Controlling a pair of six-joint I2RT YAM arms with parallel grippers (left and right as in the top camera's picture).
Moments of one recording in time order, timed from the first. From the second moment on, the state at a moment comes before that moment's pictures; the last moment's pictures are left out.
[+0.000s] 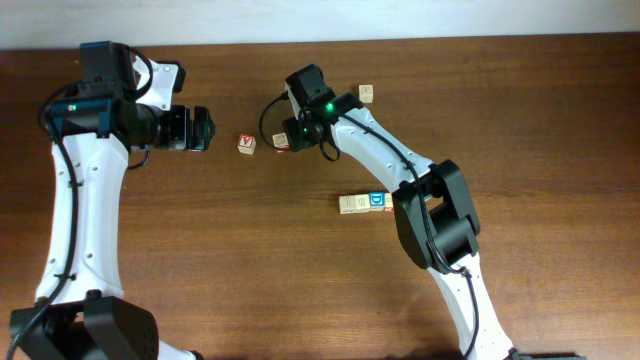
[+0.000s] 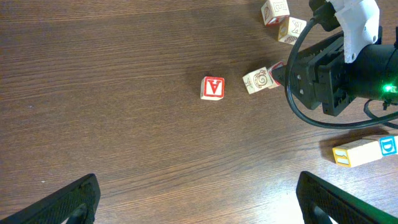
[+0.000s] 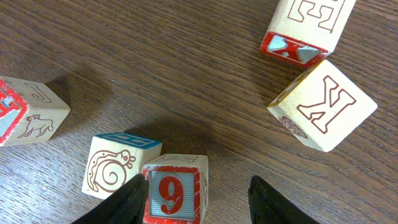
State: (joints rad) left arm 0.10 1.69 1.67 -1.06 0.26 0.18; right arm 0.54 2.43 2.04 -0.67 -0.07 0.15
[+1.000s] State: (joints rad) left arm 0.10 1.69 1.67 -1.06 0.26 0.18; right arm 0.54 2.45 2.05 -0.71 -0.10 0.11
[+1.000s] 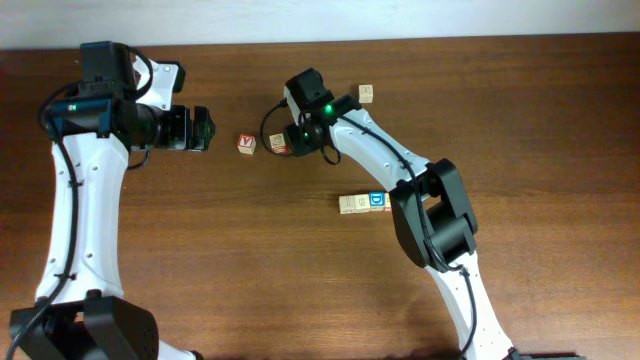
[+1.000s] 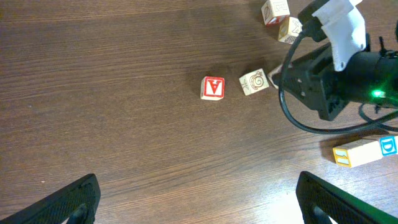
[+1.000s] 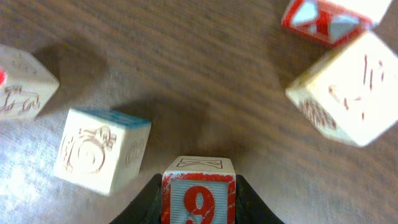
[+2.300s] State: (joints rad) left arm 0.10 1.69 1.67 -1.06 0.26 0.18; right arm 0.63 2.30 1.88 -1.16 -0.10 0.37
